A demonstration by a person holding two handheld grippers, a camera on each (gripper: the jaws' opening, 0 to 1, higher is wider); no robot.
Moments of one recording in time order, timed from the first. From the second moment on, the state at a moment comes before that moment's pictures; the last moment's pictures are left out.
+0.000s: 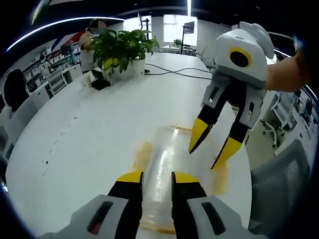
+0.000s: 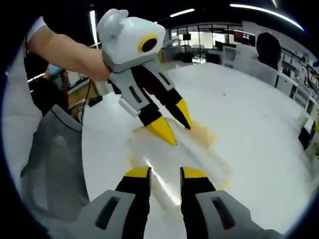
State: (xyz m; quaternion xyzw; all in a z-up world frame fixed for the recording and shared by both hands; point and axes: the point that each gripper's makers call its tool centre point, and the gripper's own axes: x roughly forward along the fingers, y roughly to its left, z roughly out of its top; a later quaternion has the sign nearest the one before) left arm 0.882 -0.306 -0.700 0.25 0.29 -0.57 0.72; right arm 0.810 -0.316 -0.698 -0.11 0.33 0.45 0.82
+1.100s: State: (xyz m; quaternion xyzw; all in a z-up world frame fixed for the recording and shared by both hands) left arm 0.893 -0.313 -0.706 0.27 0.30 -0.60 0.70; right arm 0.790 -0.308 -0.714 -0.34 0.25 0.49 0.76
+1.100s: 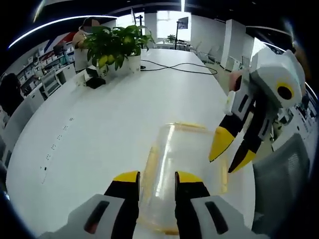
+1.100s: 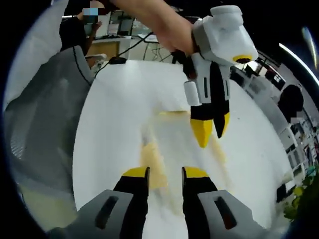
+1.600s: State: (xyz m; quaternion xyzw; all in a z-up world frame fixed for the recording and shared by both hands) left arm 0.889 -0.320 -0.715 0.21 0.37 -0.63 0.65; right arm 0.793 -0.301 -0.721 -0.42 0.22 0.49 0.73
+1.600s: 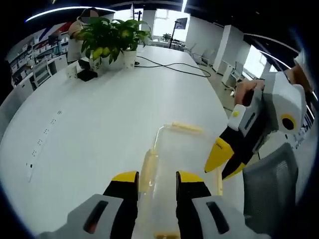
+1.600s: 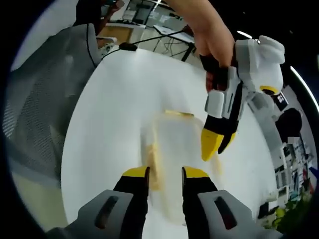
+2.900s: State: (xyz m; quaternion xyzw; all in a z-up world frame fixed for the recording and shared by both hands) left arm 0.883 -0.326 -0.727 0.24 0.50 -0.64 0.53; right arm 0.801 -0.299 -0.723 -0.41 0.24 0.47 0.75
